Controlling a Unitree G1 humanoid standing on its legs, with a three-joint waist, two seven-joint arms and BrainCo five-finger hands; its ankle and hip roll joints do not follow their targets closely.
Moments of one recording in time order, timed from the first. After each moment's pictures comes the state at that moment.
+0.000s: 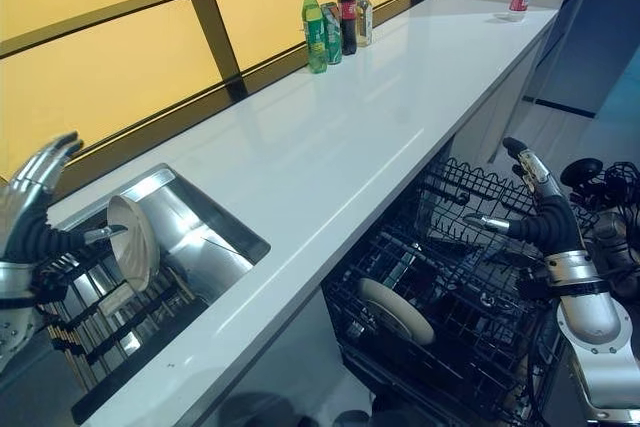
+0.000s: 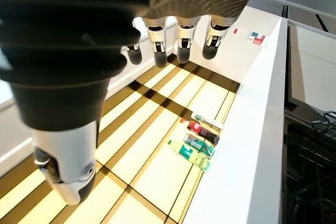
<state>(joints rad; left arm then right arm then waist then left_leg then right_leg) 0.20 0.89 0.29 0.06 0.44 -0.55 0.44 0.19 -0.78 -0.27 -0.23 0.23 -0.26 0.01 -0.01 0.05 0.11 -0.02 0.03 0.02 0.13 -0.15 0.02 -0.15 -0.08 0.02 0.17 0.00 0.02</state>
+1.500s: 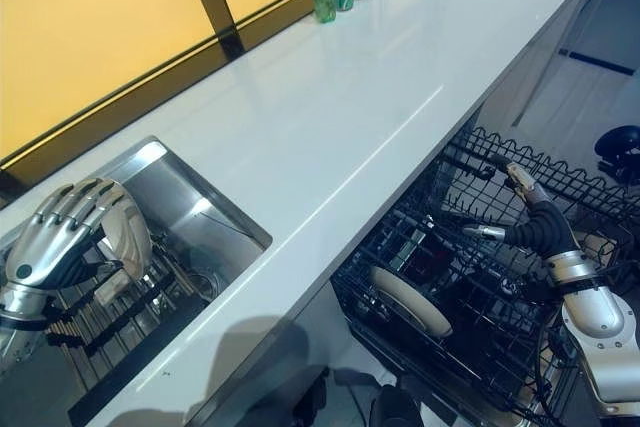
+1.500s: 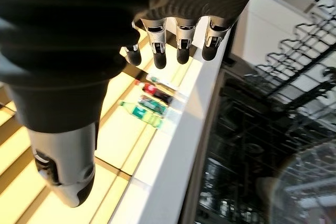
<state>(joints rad) 0.14 1.02 0.06 0.31 0.89 -0.31 0.82 0.17 -0.84 -0.21 -0.13 0.24 -0.24 0.04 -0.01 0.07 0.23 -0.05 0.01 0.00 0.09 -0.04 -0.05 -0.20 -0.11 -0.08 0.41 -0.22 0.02</state>
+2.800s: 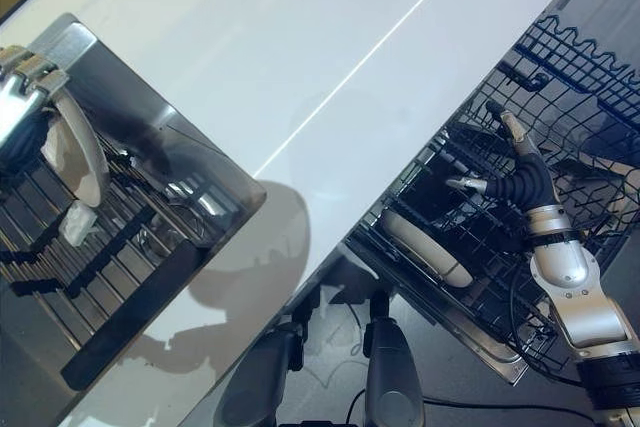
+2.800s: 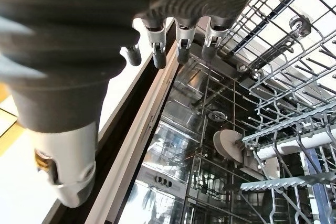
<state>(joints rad) -0.41 1.35 -0.23 0.38 0.87 -0.18 0.89 -0.09 -0.87 -0.03 -0.07 0.23 -0.25 -0.16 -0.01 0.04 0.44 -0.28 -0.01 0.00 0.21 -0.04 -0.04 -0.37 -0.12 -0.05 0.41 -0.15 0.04</state>
